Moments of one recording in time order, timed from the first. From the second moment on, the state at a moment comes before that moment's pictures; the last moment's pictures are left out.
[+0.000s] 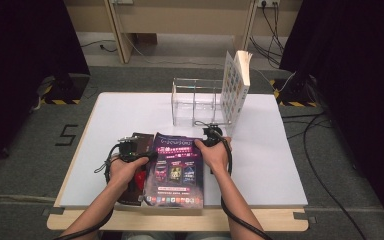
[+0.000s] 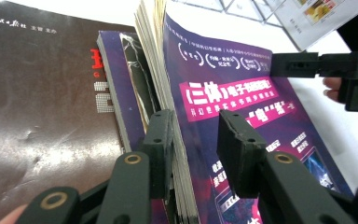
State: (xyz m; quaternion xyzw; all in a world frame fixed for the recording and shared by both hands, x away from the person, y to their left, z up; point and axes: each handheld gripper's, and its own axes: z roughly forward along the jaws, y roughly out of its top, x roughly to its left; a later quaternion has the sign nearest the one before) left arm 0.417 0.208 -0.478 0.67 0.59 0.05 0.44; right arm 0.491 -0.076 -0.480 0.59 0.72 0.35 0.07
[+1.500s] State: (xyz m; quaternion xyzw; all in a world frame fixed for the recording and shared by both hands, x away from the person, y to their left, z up) left arm 0.416 0.209 -0.487 0.67 0.60 0.04 0.43; right arm 0.494 -0.089 -0.482 0.61 0.70 0.37 0.02
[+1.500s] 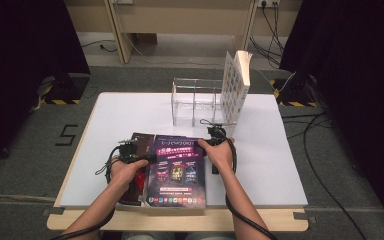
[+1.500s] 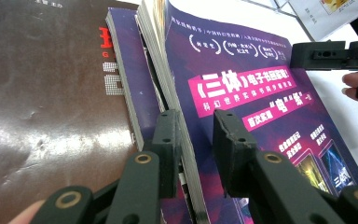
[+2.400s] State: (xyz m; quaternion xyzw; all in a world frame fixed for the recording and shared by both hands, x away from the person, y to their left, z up) left arm 0.416 0.206 -0.482 0.68 0.58 0.05 0.44; right arm 0.497 -0.098 -0.483 0.63 0.69 0.37 -0.02
